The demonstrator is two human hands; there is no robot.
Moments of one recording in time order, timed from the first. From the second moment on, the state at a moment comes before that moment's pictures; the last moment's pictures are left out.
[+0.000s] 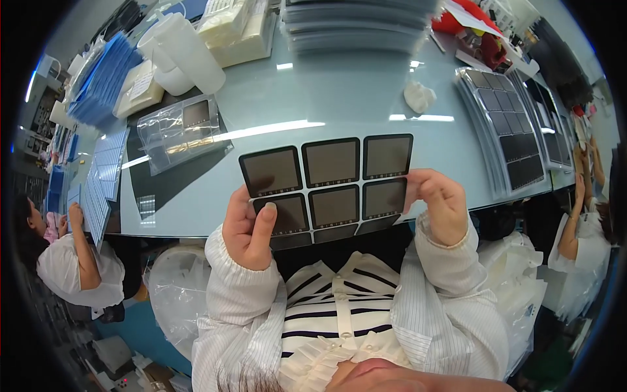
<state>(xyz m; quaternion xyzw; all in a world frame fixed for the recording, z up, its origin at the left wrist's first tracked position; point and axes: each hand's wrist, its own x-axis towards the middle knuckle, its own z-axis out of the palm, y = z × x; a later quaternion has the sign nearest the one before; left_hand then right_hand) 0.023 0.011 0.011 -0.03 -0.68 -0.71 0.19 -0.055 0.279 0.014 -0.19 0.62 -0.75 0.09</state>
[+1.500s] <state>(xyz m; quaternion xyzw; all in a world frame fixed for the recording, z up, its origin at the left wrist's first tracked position) 0.032 -0.005 0.026 -0.04 -0.71 -0.67 0.21 -0.038 0.272 0.047 -0.18 0.71 -0.68 0.05</state>
